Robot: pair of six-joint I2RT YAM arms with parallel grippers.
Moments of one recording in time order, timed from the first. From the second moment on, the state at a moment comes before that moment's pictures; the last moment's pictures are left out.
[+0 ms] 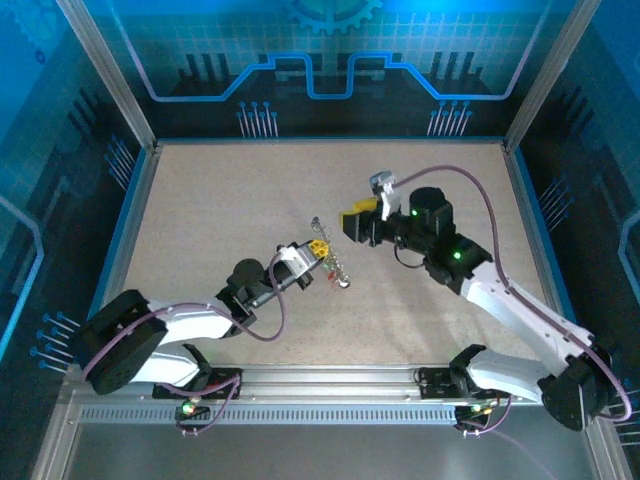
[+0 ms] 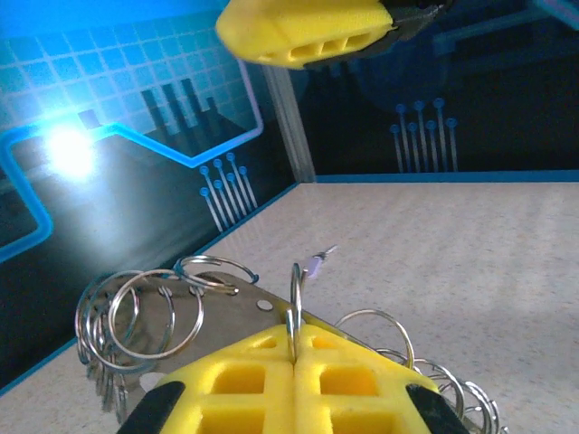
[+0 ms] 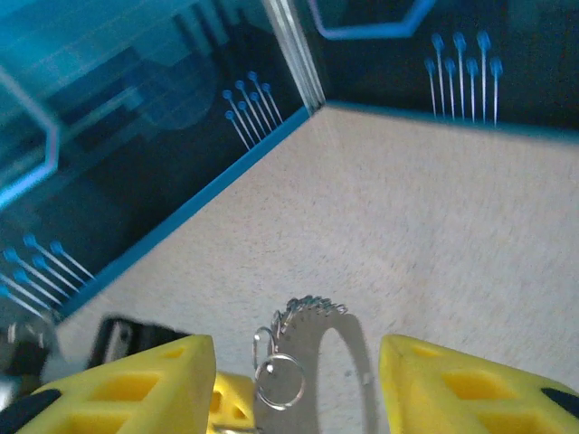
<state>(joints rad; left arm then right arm) -0.74 1.31 0.34 1.03 0.12 0.26 0.59 1.09 0.92 -0.09 -0.32 0.22</state>
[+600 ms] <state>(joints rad) -0.65 1.05 0.48 0.49 0.44 0.23 0.58 0.99 0.90 -0.31 -0.74 -0.66</state>
